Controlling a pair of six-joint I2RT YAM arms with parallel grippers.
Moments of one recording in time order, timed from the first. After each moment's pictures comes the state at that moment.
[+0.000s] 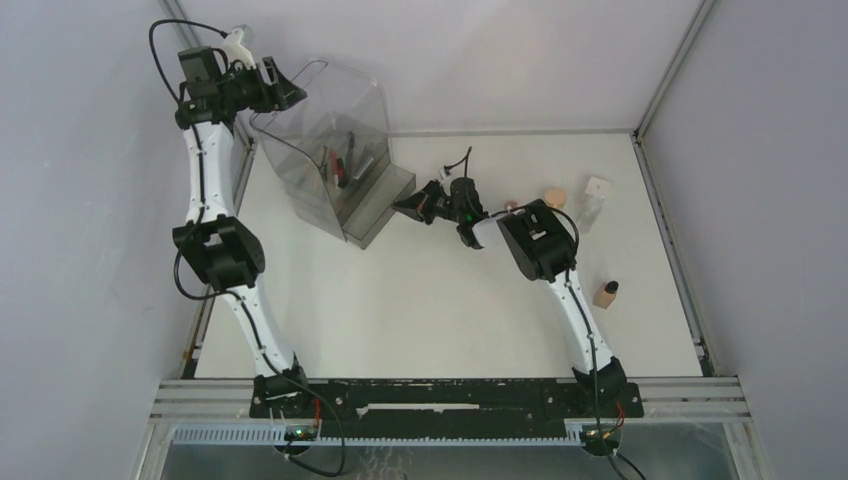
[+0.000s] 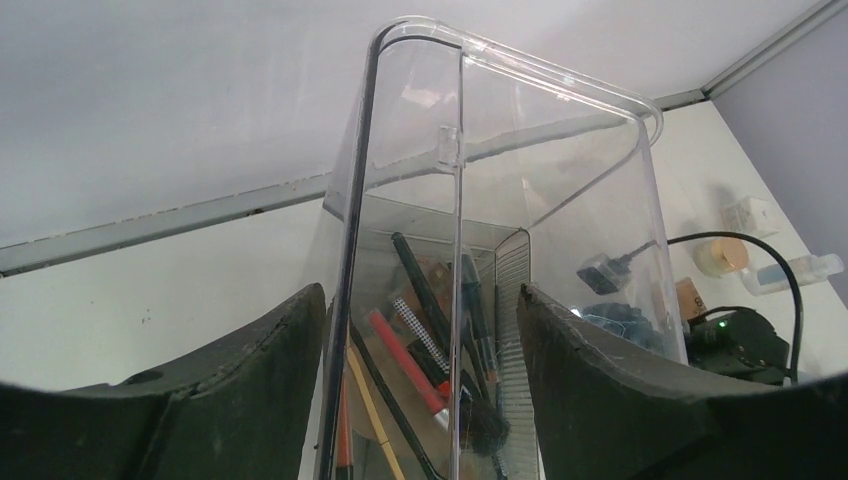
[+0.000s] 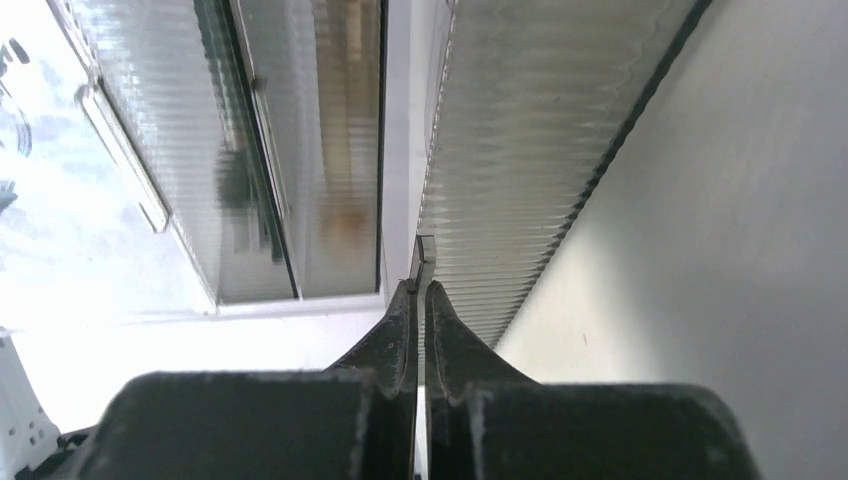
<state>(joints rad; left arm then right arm) 0.21 2.13 2.35 -0.62 0.74 -0.07 0.54 2.55 1.60 0.79 -0.54 1.38</state>
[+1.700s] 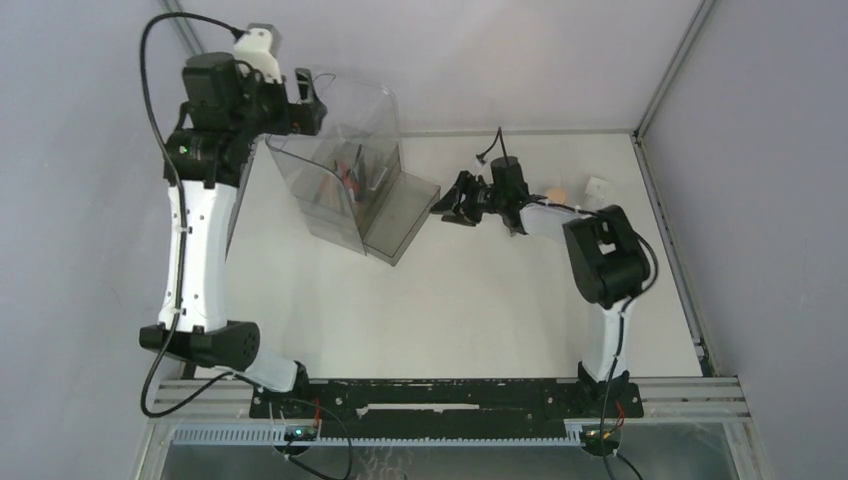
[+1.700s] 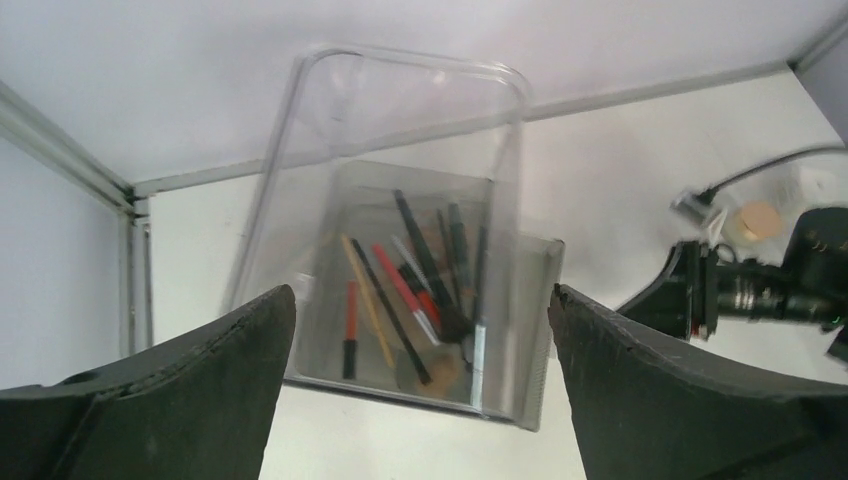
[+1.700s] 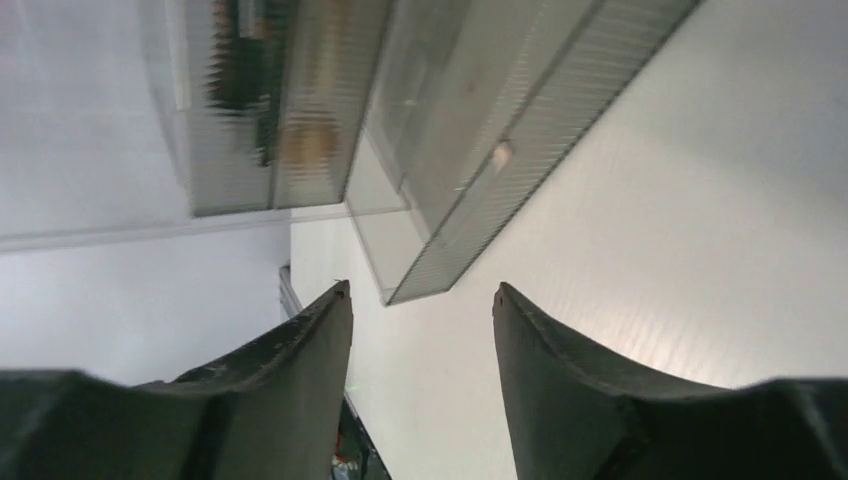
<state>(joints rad) -0.07 1.54 2.09 -0.86 0.19 0.01 0.38 2.04 1.23 0.25 -0.69 0.91</state>
